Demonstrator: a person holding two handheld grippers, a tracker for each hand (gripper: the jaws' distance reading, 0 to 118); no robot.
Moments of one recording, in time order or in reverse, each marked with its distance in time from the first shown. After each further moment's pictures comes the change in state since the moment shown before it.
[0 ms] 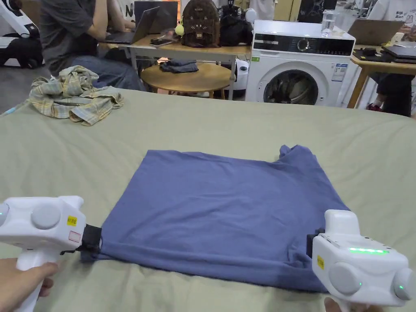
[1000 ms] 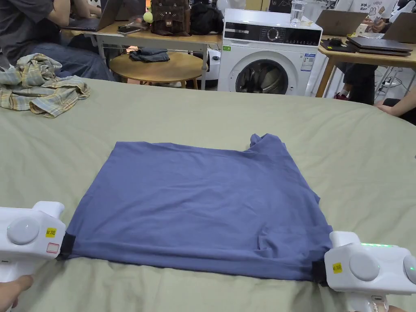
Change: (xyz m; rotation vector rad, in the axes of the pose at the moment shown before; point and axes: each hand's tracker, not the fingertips) left arm 0.029 -0.018 -0.007 0.052 0.027 -0.115; right arm 0.094 -0.038 -0.031 -0.425 0.016 -0.040
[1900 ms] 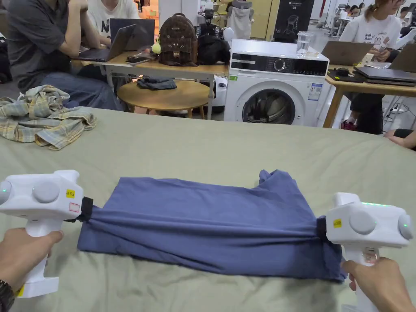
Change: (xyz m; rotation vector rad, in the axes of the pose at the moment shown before) left arm -0.024 0.165 -0.034 0.160 -0.063 0.105; right arm -0.010 0.183 -0.031 0.188 0.033 -0.016
